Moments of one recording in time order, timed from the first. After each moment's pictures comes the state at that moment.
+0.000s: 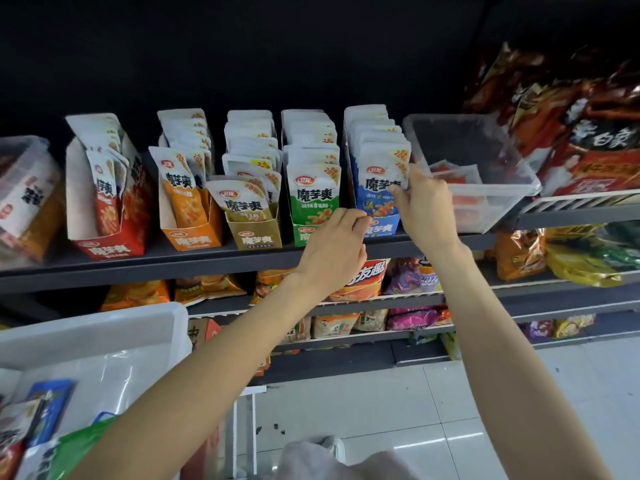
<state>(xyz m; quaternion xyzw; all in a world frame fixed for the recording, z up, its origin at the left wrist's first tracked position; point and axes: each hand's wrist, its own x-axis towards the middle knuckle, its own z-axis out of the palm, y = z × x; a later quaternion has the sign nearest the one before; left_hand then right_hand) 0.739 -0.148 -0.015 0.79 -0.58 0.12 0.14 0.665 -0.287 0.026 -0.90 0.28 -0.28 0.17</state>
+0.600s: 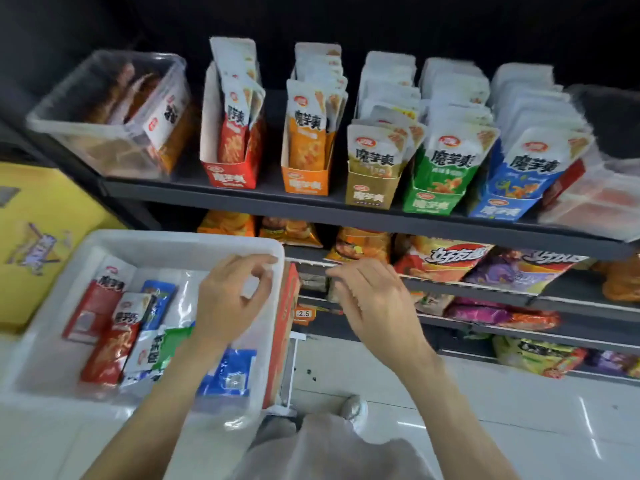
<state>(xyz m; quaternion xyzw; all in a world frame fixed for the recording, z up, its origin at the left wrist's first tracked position) 0.763 0.132 -0.062 0.87 -0.34 0.14 0.33 0.655 -0.067 -0.042 -0.94 -0.03 -0.25 0.23</state>
